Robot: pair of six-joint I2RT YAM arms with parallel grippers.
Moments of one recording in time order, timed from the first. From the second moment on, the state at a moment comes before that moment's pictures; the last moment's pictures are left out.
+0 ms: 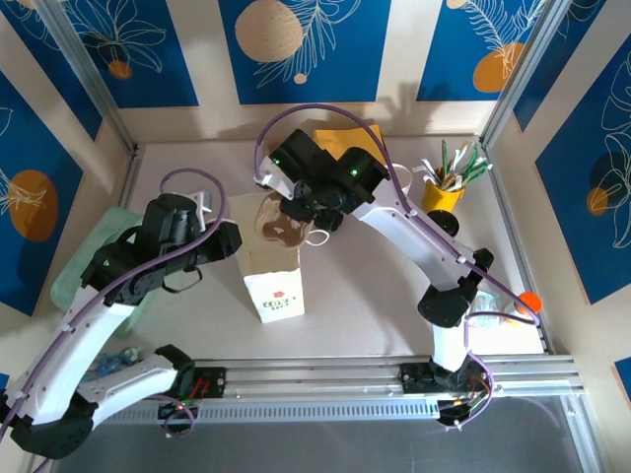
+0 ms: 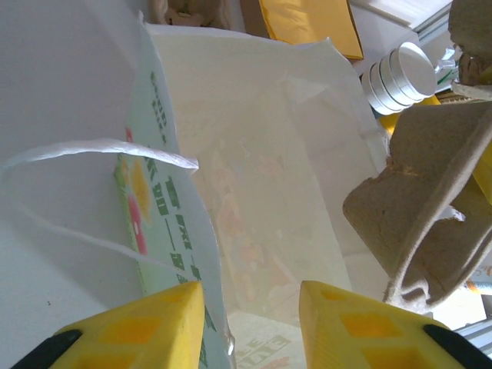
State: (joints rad) left arm -0.59 0.93 1.28 -1.04 -0.01 -0.68; right arm 0.96 1.89 2.32 -1.38 0.25 -0.31
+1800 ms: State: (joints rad) left arm -0.26 0.99 1.06 -0.79 0.49 -0.66; right arm 1.08 1.95 2.16 -1.42 0.09 -0.43
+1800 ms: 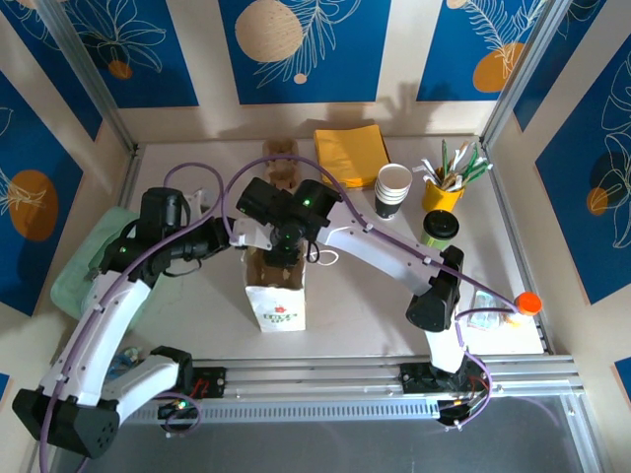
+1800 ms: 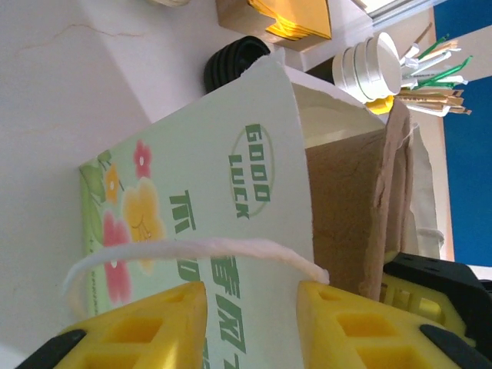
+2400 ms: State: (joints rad) left arm -0.26 1.06 1.05 -0.67 0.58 -0.67; right arm 1.03 1.95 2.15 -1.49 -0.03 -0.34
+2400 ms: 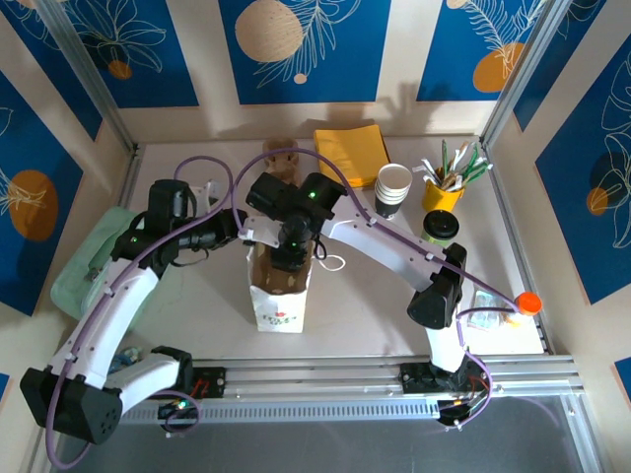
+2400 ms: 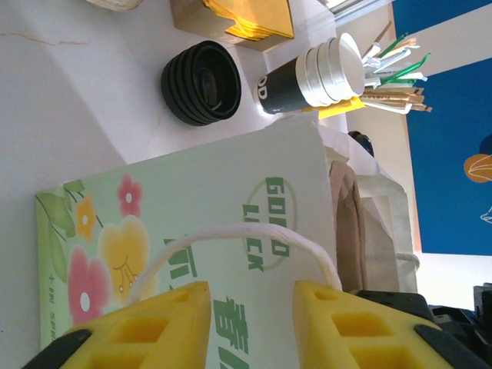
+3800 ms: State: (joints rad) left arm -0.23 0.87 1.15 -1.02 0.63 -0.42; right arm 1.00 1.97 2.05 -1.37 -0.12 -0.34
